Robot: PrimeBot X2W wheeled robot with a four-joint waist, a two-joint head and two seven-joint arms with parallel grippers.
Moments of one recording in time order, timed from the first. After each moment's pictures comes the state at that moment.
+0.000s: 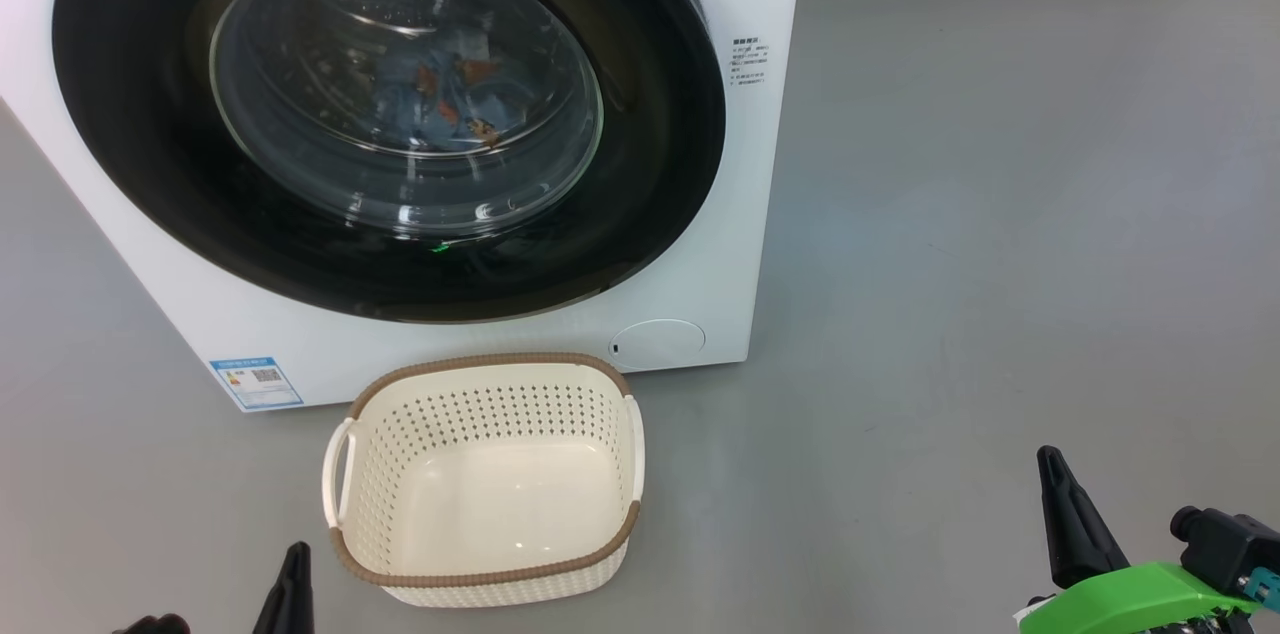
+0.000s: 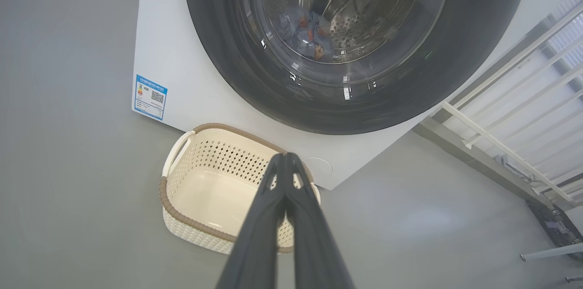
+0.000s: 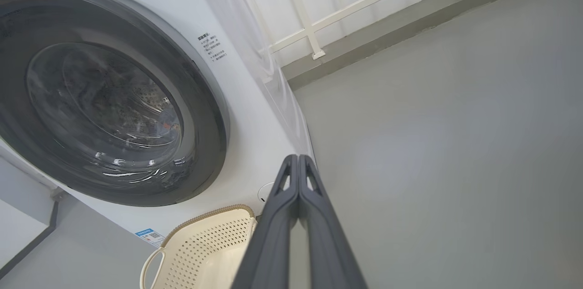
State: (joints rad) left arm 0.06 0.08 -0.04 0.25 -0.70 -0.13 -0.16; right arm -0.02 -0.03 -0.14 0.25 0.46 0.14 -0.15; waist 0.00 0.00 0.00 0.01
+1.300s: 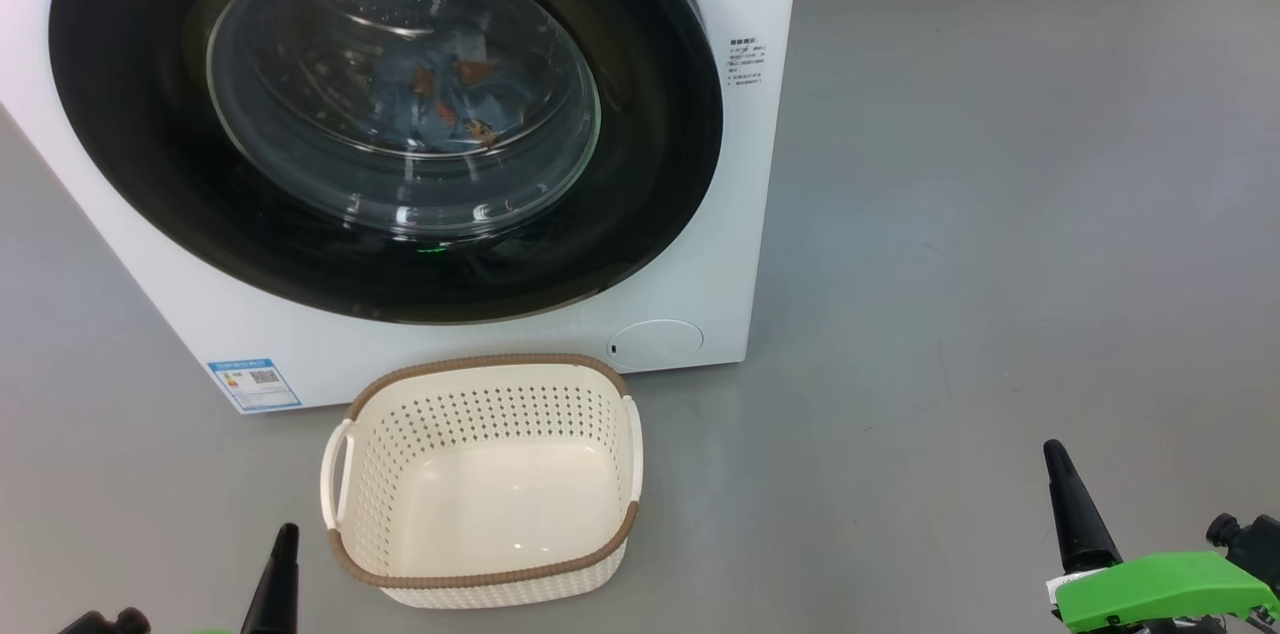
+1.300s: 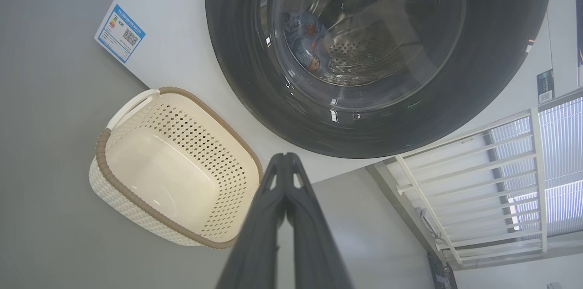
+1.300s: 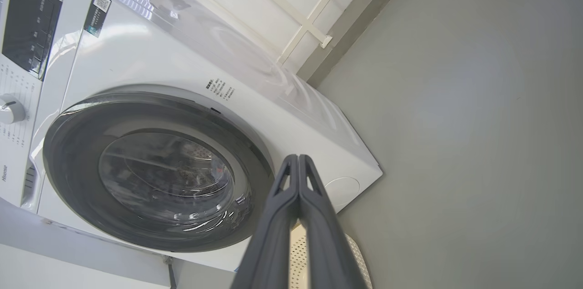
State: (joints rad) left arm 0.01 0.07 0.01 0.25 -1.09 -0.13 -0.05; right arm -0.04 -0.03 -0.14 0.26 0.95 0.14 -0.04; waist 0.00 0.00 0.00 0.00
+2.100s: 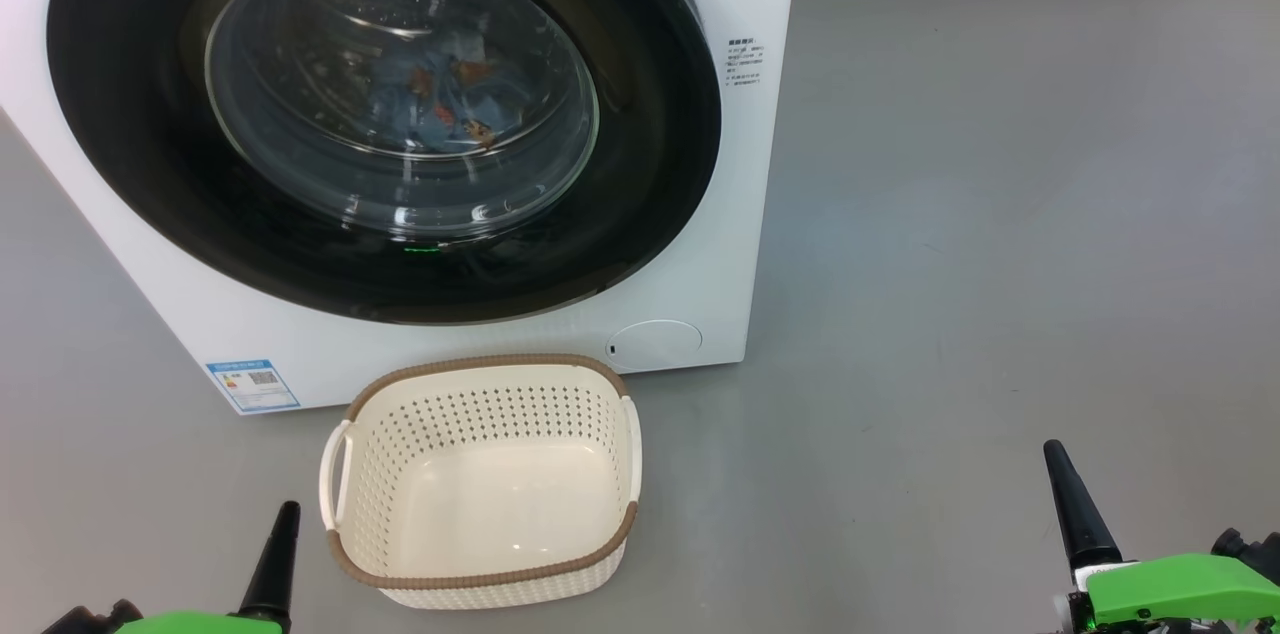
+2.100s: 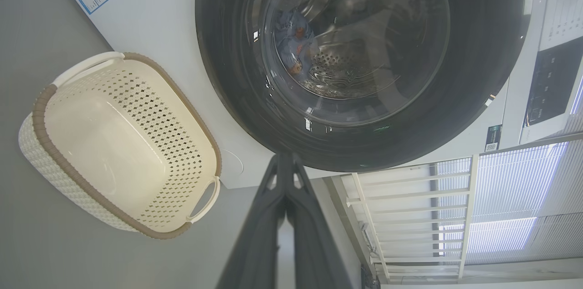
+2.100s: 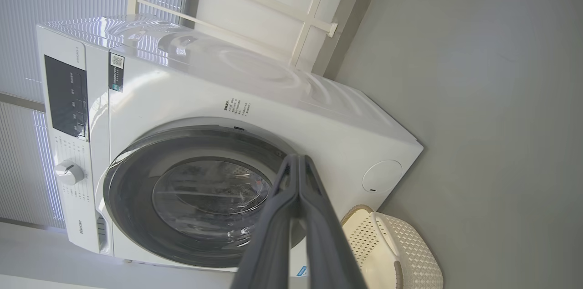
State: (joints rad) left arm -0.03 0.05 0.04 0.26 -1.32 -0.13 0.02; right arm -0.05 -0.03 -0.14 0.26 1.24 0.13 0.03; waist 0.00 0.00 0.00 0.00
